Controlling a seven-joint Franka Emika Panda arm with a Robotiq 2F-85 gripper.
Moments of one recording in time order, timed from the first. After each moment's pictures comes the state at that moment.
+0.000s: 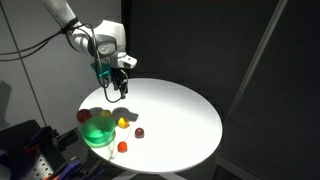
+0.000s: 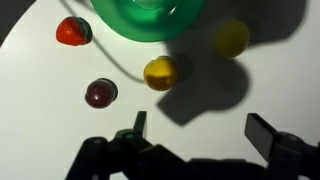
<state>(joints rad) 0.01 0.12 0.01 -2.45 0.02 2.64 0.31</state>
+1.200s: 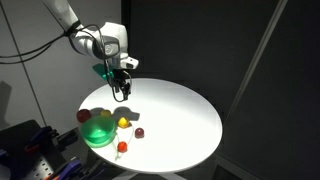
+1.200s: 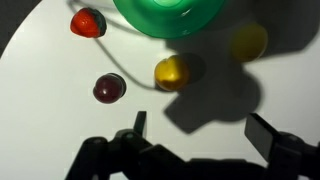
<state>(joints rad) 0.01 0.15 -0.01 -2.42 -0.05 2.61 0.29</state>
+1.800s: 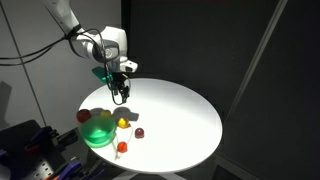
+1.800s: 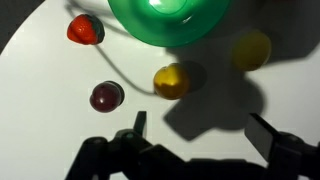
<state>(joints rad) 0.02 0.18 -0.01 -2.42 -0.05 2.62 0.29</state>
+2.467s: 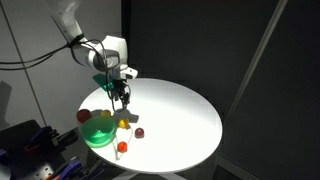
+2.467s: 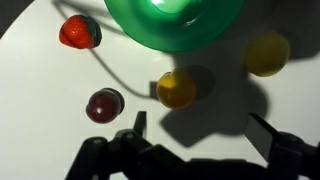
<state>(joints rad) 0.02 0.26 -0.02 -2.43 -0.05 2.71 0.29</state>
